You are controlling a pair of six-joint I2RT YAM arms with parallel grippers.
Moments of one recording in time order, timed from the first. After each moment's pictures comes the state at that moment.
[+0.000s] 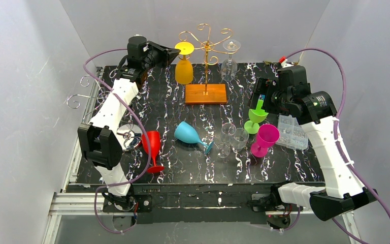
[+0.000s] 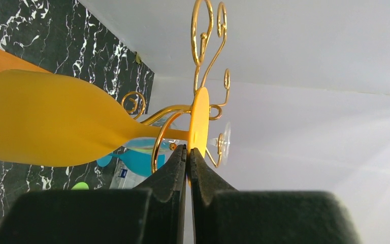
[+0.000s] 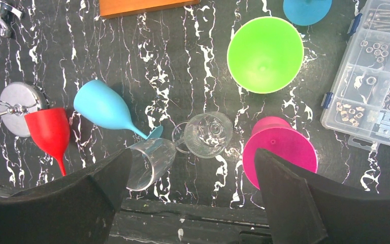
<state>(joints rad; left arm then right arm) -0.26 1.75 1.73 -0.22 0.26 -1.37 0.36 1.20 1.59 -1.14 0.04 0.45</state>
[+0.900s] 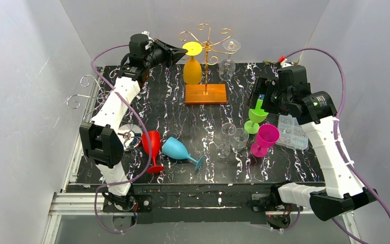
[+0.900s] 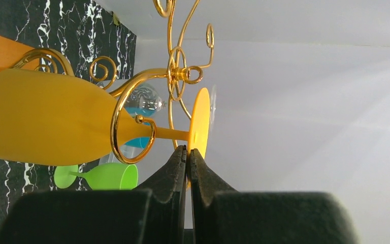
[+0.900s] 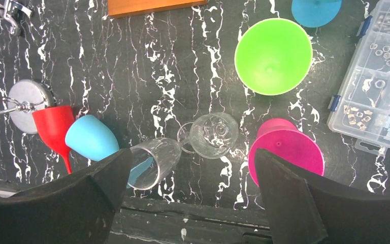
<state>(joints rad) -0.27 1.78 1.77 -0.20 0.43 -1.37 0.36 1.20 1.59 -1.14 0.02 0.45</state>
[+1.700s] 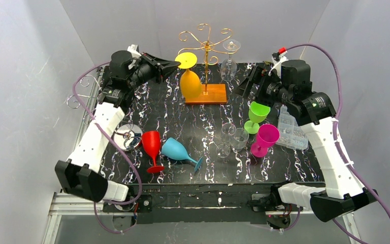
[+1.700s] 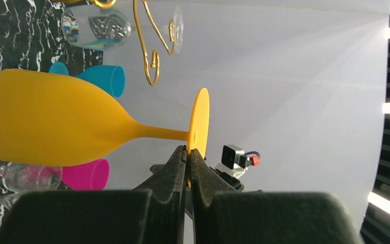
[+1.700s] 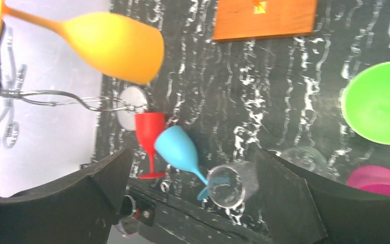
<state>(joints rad) -0.28 1.42 1.48 -0.21 0.48 -1.46 0.36 1.19 1.58 -0.92 -0.23 0.58</state>
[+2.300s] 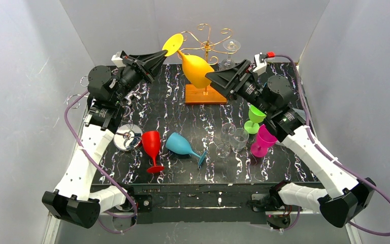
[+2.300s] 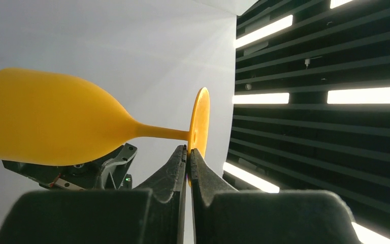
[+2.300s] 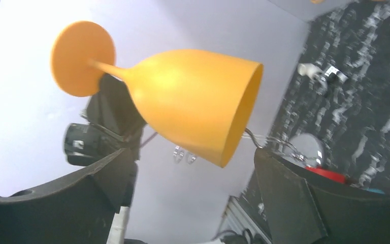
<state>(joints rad) -0.28 1.14 1.32 0.05 0.43 -2.00 0.61 1.14 1.21 -0.01 -0.27 1.14</state>
